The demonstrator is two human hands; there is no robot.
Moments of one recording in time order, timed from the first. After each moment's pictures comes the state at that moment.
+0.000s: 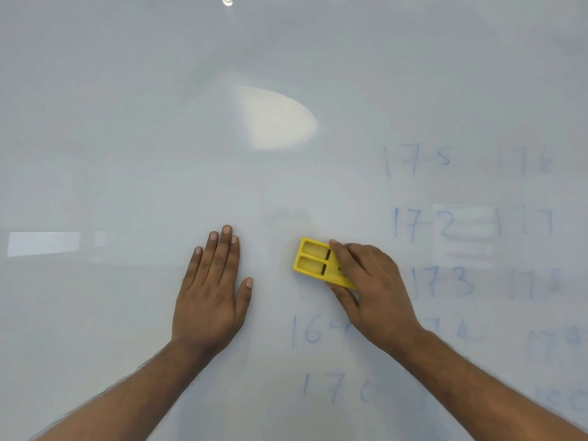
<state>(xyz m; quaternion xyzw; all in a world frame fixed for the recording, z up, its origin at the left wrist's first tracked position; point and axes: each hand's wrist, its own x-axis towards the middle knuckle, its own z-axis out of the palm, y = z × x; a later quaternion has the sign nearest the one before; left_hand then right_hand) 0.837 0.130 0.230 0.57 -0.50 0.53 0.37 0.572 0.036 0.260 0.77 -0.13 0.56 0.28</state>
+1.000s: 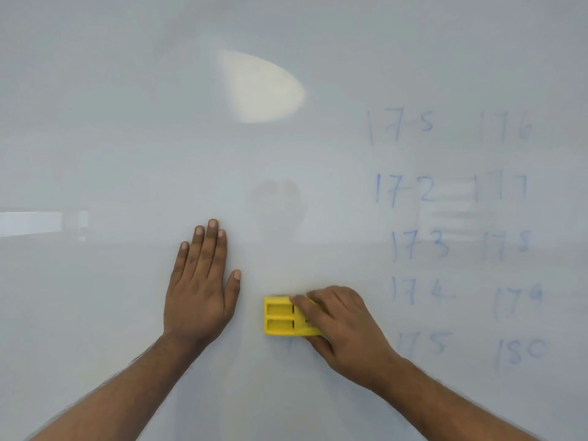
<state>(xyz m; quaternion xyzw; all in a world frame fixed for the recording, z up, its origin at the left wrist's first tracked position) 0.827 0.129 0.189 0.58 -0.50 0.52 0.38 0.567 0.049 0.163 0.84 -0.09 0.44 0.29</state>
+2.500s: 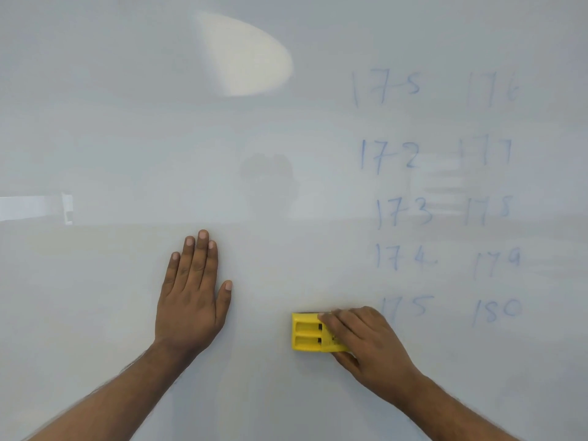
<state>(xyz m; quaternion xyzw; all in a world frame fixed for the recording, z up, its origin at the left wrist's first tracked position) 0.821 0.128 0.132 0.60 -0.52 0.50 0.34 0.510 0.029 0.082 0.85 -0.13 0.42 0.27</state>
